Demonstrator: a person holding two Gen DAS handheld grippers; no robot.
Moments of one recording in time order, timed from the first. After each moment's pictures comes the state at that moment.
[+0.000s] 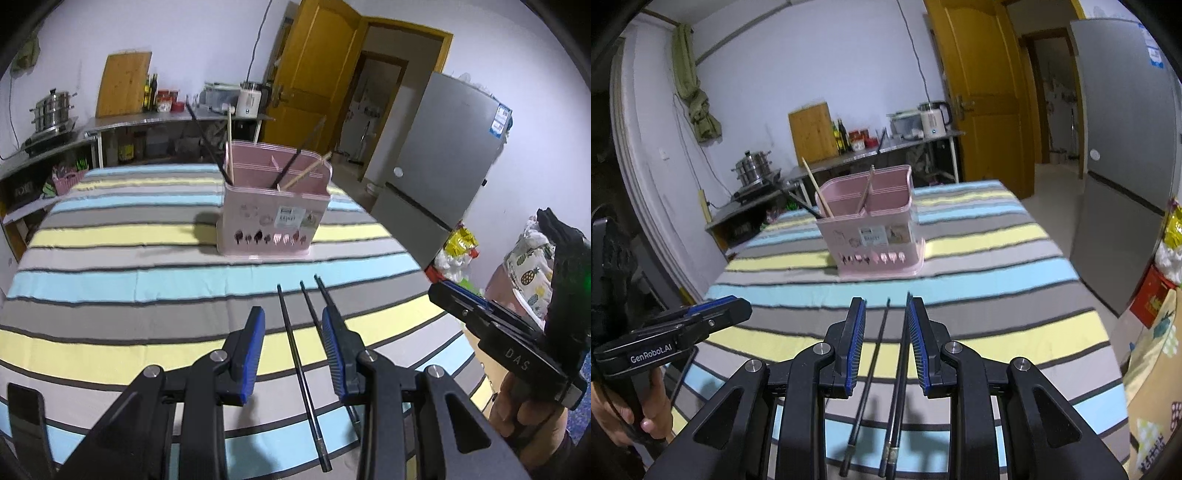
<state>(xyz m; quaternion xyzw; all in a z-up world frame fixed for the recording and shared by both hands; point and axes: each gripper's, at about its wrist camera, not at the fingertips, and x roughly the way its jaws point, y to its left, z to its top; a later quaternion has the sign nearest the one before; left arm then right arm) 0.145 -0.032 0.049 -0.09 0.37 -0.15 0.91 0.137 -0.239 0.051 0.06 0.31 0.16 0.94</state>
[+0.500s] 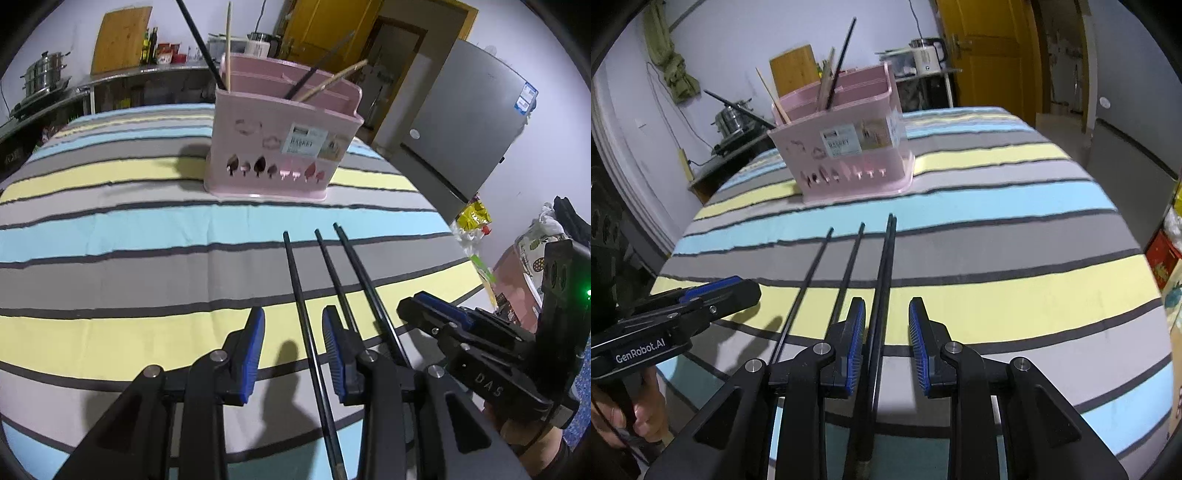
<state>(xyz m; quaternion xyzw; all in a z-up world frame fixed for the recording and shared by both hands) 0.179 -0.053 -0.020 -0.10 0.44 -0.15 0.88 0.178 -0.231 -0.034 0.06 0.42 0.15 0.89</state>
